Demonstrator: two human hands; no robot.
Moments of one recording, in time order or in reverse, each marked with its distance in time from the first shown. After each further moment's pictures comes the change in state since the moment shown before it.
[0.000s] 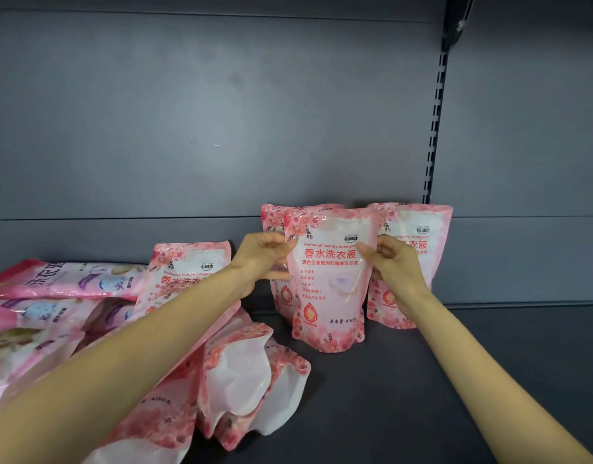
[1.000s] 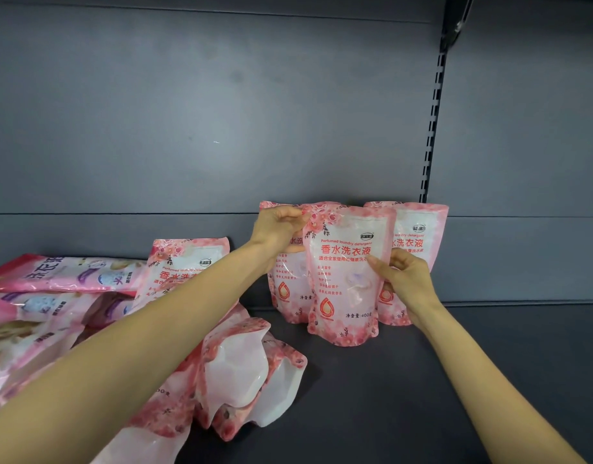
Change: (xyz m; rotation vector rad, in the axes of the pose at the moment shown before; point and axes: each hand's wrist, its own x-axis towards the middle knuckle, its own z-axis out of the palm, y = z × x) left_hand 0.006 0.030 0.028 -0.082 0.059 0.091; right_hand -0.005 0.014 -0.023 -0.129 0.121 0.145
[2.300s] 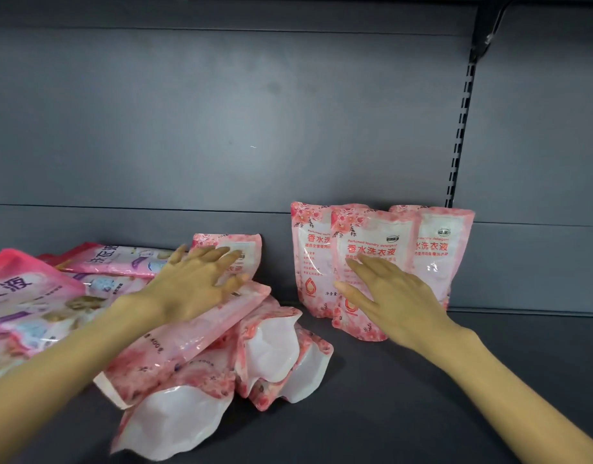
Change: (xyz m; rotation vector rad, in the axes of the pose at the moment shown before) left_hand -0.101 -0.004 -0.138 1.605 -0.123 0.111; right_hand -0.087 -0.055 0.036 -1.357 -0.415 -0.402
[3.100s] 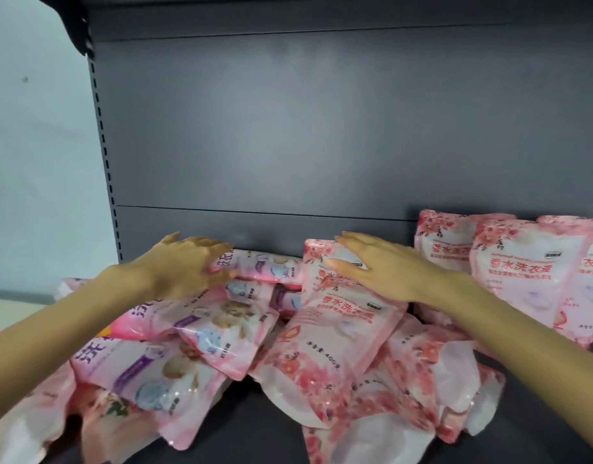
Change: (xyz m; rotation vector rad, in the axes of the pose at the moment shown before) left_hand -0.037 -0.195 -0.030 0.187 -0.130 -0.076; right_hand 0.101 -0.179 -0.008 0.068 -0.095 -0.247
